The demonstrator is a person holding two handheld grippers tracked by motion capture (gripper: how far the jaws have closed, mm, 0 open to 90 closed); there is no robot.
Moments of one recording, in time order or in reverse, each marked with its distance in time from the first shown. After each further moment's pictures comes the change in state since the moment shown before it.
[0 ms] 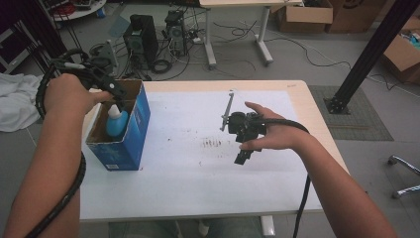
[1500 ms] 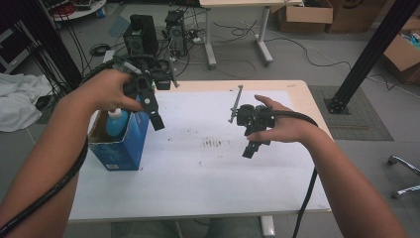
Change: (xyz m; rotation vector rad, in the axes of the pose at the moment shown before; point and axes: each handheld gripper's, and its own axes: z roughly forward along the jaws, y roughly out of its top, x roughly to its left) left arm -0.118 0.009 0.004 0.034 -0.218 0.989; right arm -0.013 -0.016 -0.018 0.017 -0.004 0.060
